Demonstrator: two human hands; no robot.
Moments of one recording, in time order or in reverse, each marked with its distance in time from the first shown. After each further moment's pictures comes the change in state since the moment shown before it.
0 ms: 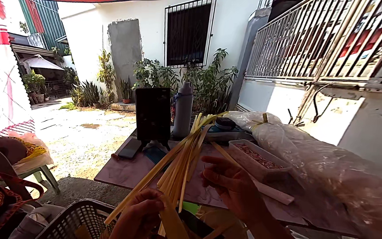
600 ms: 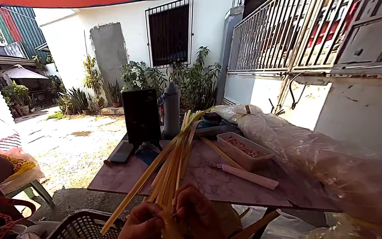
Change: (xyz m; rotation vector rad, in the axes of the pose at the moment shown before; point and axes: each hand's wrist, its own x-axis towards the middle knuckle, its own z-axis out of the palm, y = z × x) left_hand -0.011 -0.018 0.008 -0.002 -0.115 0.098; right_hand -0.048 0.045 0.047 -0.295 -0.240 -0.550
